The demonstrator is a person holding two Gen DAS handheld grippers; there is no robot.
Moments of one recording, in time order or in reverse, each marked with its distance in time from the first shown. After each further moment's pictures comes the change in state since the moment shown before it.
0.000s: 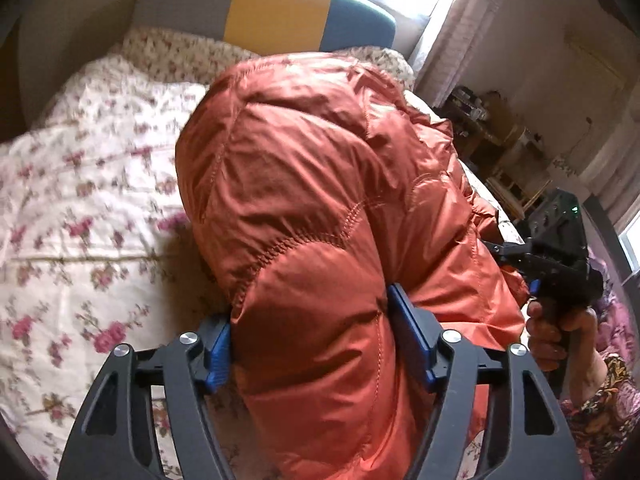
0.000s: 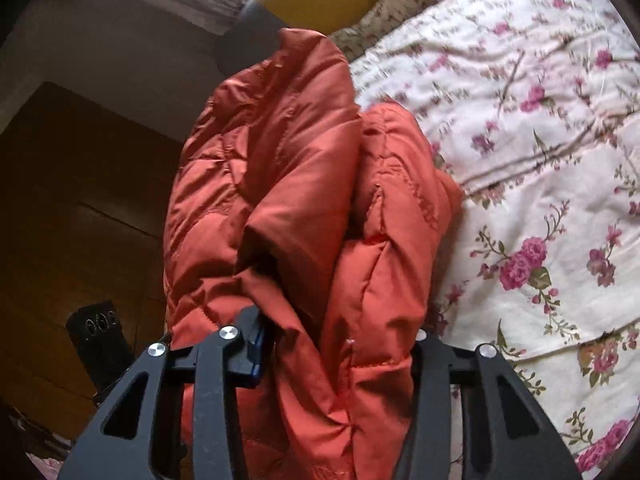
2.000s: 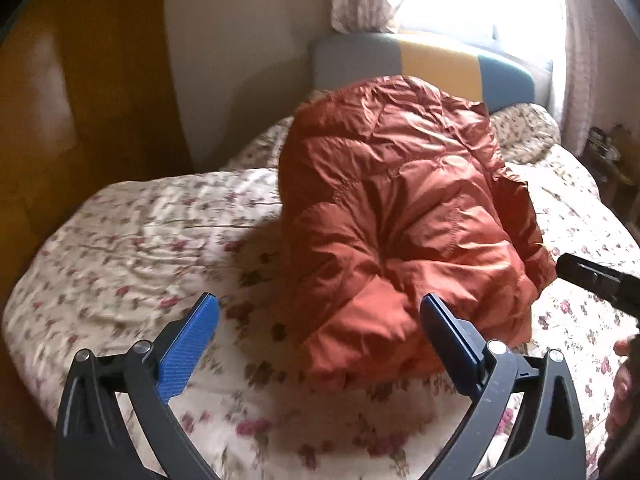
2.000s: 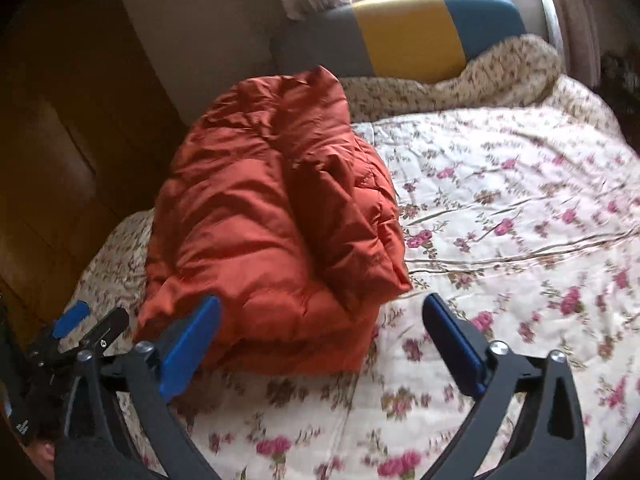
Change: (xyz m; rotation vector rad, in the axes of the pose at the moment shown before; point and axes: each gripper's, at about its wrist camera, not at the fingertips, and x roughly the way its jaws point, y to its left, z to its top) left arm -0.142 0.123 -0.047 -0.067 -0.222 0.615; right arm 0.098 0.220 -0.181 -0.388 -0.151 -0.357
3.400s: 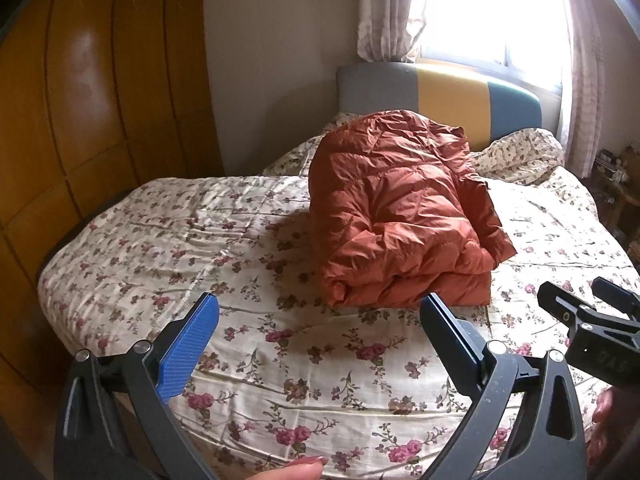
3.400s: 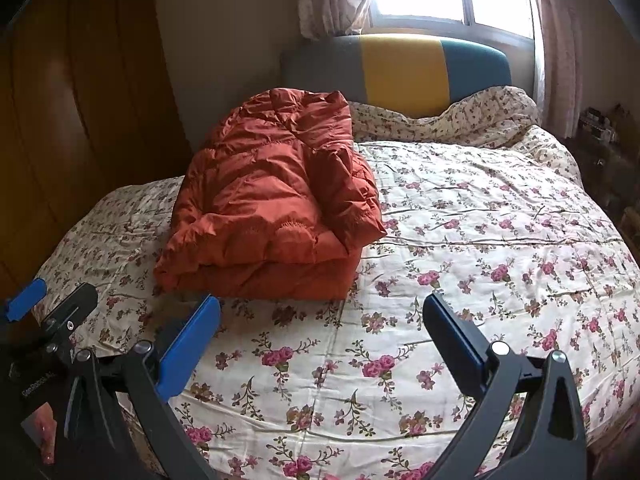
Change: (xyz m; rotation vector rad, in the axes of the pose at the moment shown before) left arm -0.111 -0.007 -0.042 -0.057 -0.059 0.065; right arm -0.066 0.044 -0.036 -0.120 -0.057 -0.137
